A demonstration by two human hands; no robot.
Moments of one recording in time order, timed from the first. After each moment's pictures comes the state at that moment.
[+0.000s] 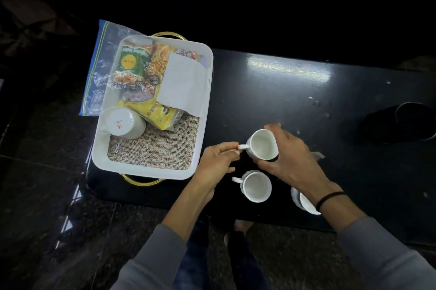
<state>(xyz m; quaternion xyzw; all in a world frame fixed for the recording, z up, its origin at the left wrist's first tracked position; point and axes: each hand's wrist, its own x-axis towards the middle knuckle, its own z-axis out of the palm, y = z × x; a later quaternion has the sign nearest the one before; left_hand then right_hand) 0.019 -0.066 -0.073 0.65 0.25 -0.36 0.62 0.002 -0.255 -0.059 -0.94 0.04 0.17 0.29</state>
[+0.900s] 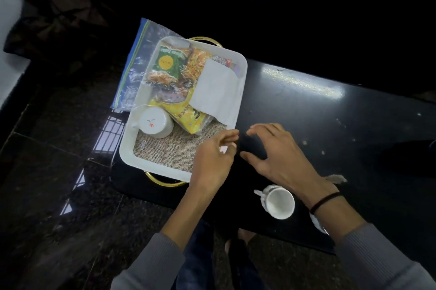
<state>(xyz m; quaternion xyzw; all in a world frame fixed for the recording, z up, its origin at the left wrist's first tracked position) 0.043 -0.012 -0.037 0.81 0.15 -0.19 0.53 0.054 -0.178 -0.029 -0.95 -0.10 0.17 0.24</state>
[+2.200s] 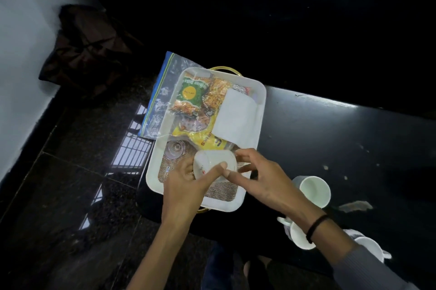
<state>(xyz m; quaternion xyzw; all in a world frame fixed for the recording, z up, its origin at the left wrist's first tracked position) 0.047 0.070 0.000 0.76 0.32 -0.16 0.54 0.071 -0.115 -0.016 -0.82 0.02 0.32 0.47</state>
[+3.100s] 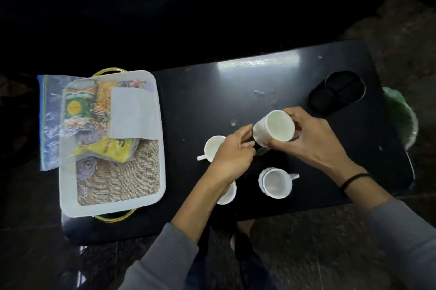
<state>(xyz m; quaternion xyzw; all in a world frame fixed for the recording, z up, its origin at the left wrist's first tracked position) 0.025 -0.184 -0.015 0.72 0.02 -0.45 0.53 -0.031 -0.367 -0.016 -0.89 0.23 0.10 0.37</state>
